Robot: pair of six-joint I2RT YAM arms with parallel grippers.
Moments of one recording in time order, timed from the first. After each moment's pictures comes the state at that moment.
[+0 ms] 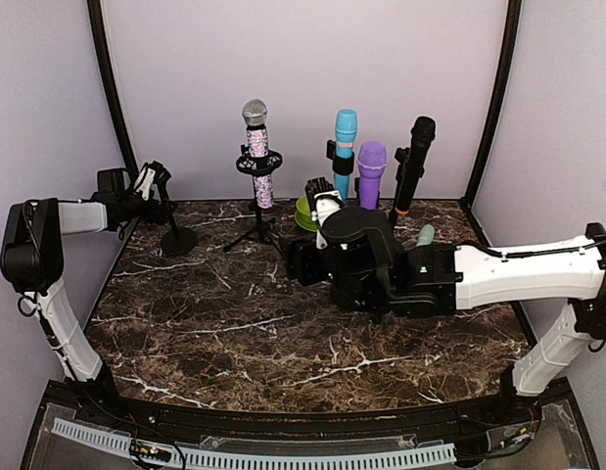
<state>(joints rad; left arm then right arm) 0.12 1.81 1.21 0.15 0.42 0.42 1.30 1.55 1.25 -0.04 0.72 0.35</state>
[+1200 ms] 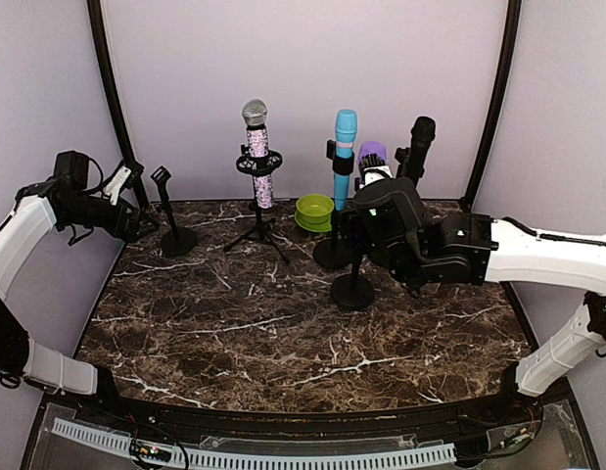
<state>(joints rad) 0.13 1.27 1.23 -0.80 0.58 0.49 1.16 1.42 1.27 -0.37 0.94 0.34</state>
